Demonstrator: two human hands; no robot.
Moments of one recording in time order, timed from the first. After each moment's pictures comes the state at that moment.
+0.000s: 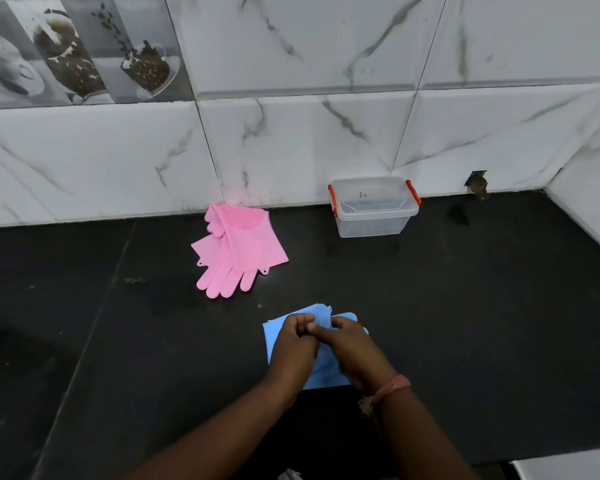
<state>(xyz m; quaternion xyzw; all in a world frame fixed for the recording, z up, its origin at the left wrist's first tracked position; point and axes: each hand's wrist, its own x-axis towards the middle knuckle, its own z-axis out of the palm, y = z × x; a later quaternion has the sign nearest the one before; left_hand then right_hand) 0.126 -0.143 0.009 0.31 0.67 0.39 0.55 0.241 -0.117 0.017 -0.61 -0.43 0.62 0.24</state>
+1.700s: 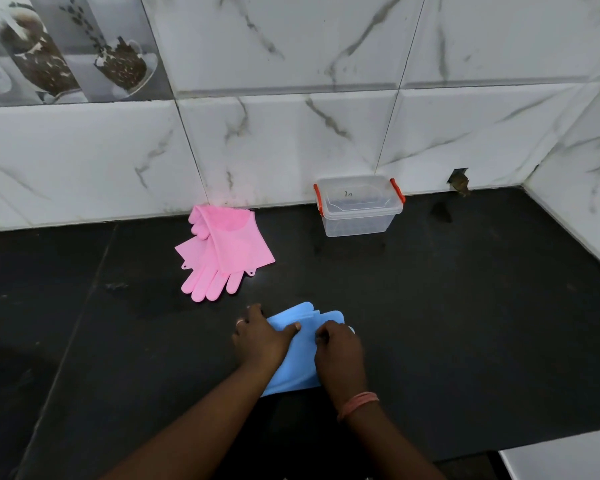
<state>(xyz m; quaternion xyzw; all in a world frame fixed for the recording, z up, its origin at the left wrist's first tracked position) 0.096 -0.111 -0.019 0.41 0.83 0.20 0.32 0.238 -0.129 -0.025 -0.71 -0.62 0.25 0.23</state>
